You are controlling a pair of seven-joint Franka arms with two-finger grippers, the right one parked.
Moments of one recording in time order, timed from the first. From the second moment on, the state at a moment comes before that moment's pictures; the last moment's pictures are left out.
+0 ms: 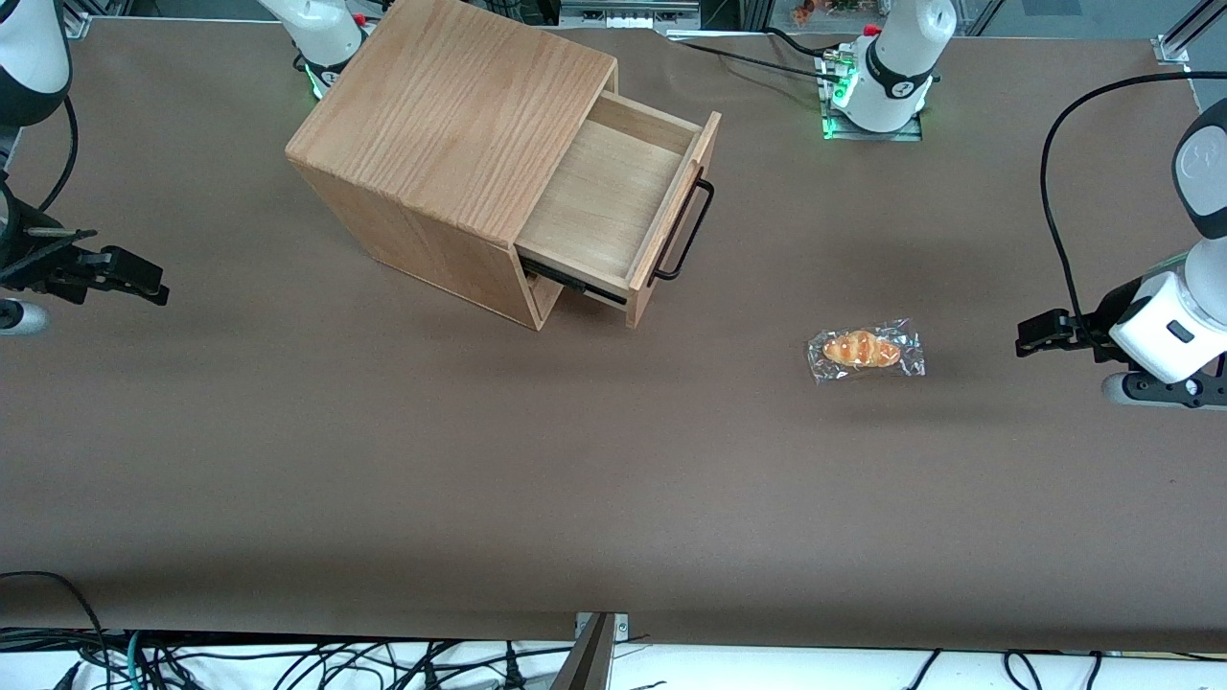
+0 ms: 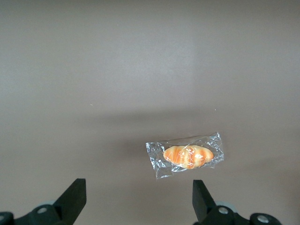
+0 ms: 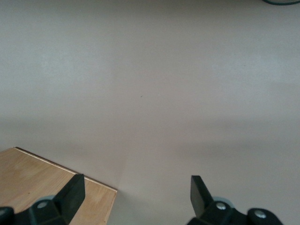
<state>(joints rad) -0.18 0.32 0.24 -1.44 -0.08 1.70 0.11</state>
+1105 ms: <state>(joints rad) -0.16 0.32 0.25 -1.47 -0.08 1.66 0.14</state>
